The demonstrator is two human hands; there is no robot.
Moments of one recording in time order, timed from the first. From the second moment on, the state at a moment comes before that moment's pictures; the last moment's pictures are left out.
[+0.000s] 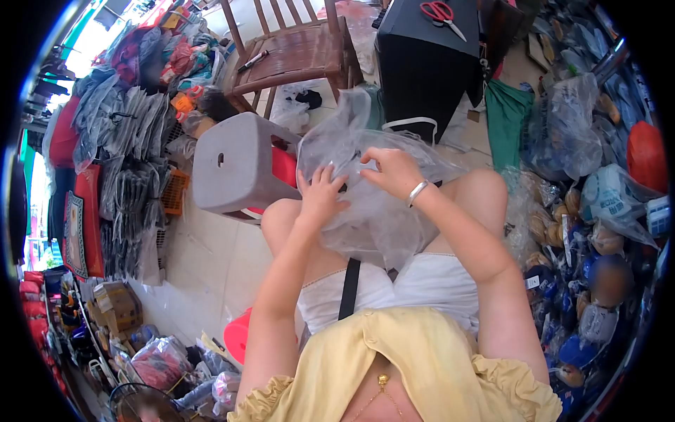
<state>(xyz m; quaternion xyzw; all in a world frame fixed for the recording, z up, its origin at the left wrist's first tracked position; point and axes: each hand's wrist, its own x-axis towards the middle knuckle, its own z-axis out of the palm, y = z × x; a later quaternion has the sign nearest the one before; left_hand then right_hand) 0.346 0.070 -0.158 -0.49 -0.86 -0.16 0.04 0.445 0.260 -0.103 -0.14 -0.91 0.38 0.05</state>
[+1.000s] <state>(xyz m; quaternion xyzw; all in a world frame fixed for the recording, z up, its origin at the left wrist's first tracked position) 0.330 0.075 -0.018 -0.55 -0.75 -0.33 0.13 0.427 0.242 -0.046 0.10 -0.90 0.32 0.28</state>
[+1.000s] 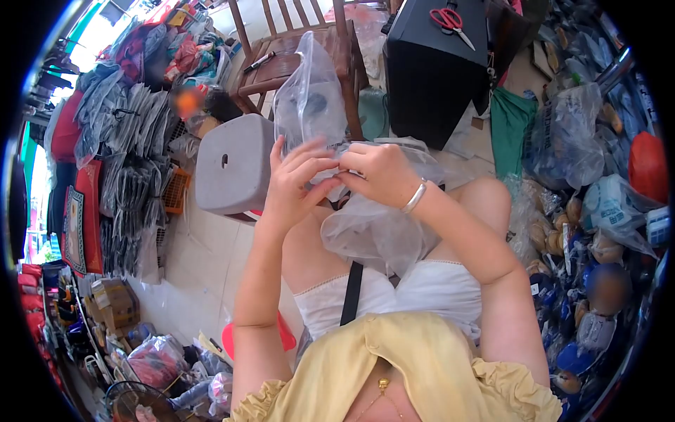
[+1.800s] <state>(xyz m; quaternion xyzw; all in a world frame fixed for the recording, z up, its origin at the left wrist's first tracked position) 0.291 0.095 0.015 -0.68 -0.70 -0.10 0.18 0.503 0.285 0.042 0.13 -0.93 0.22 0.25</state>
